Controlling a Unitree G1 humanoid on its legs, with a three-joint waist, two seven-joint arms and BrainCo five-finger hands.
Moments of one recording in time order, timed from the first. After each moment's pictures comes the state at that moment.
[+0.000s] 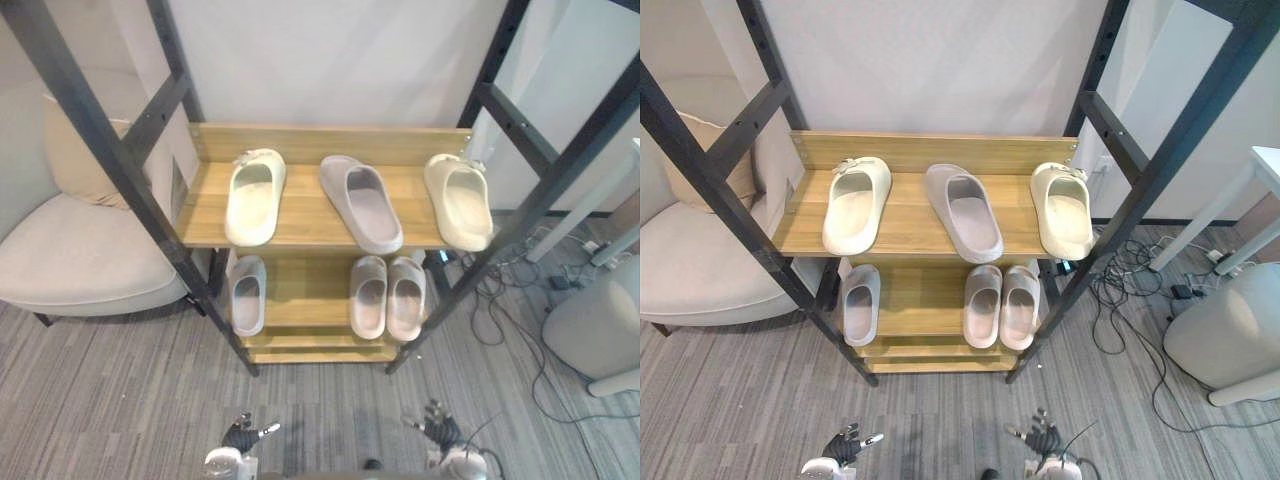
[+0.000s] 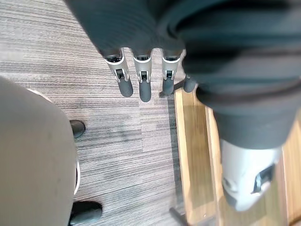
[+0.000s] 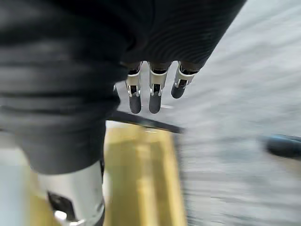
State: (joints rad) left arm 0.00 0.10 -0.07 1.18 -0.02 -0.14 0.04; right arm 0.24 -0.11 -0.06 0.47 0.04 -0.15 -0.08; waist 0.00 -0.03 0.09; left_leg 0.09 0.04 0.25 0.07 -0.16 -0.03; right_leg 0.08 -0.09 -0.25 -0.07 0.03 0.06
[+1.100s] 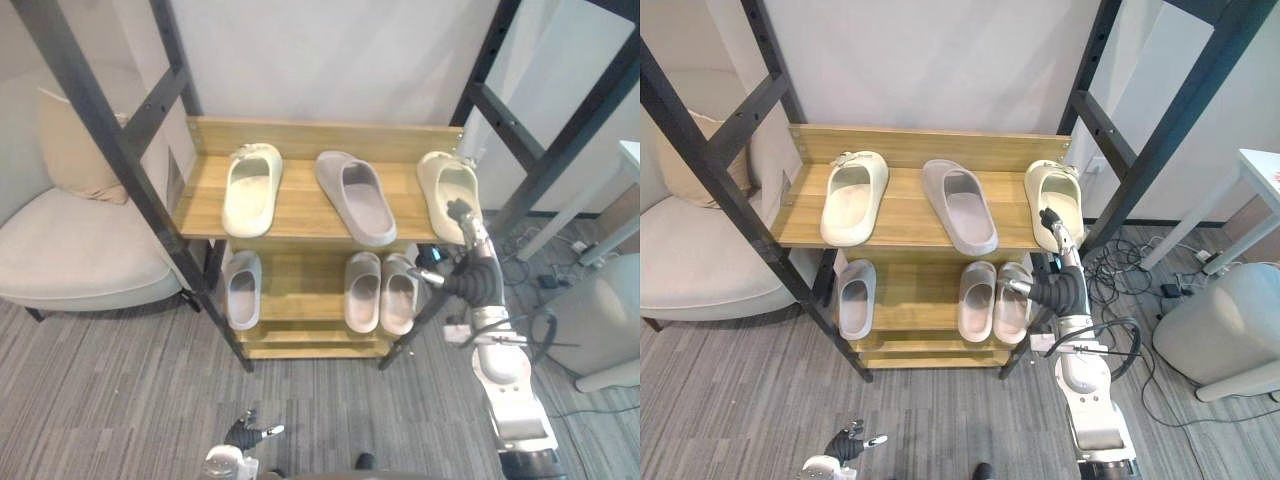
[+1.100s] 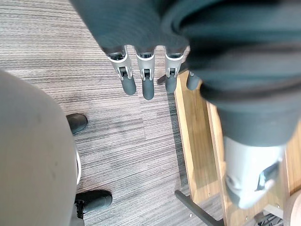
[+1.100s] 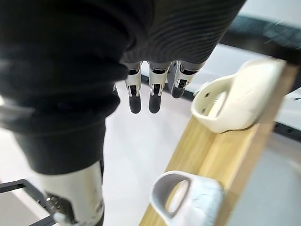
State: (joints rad) left arm 0.01 0.12 -0.09 1.16 0.01 -0.16 0.01; right arm -0.01 -0.27 0.00 -0.23 -0.18 -0.24 -0.17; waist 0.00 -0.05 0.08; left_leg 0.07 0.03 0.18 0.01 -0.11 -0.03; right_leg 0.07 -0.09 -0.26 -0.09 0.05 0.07
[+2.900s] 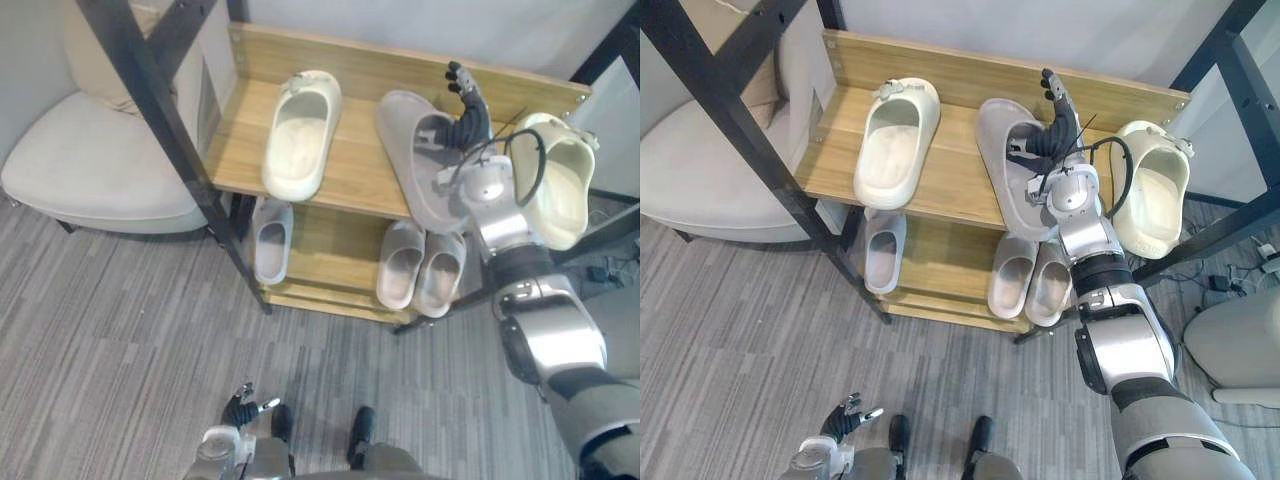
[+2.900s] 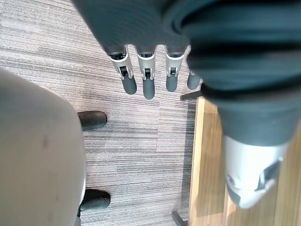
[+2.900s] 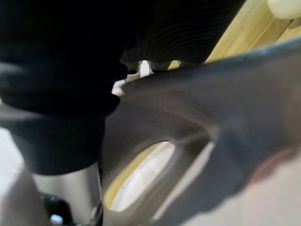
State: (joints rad) left arm 0.00 0.15 -0.10 1.03 -0.10 -0.17 0.03; right arm -1.06 -0.43 0.14 0.78 -0.14 -0.10 -0.18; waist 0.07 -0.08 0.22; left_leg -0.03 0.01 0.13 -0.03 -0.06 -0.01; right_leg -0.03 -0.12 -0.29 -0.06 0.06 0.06
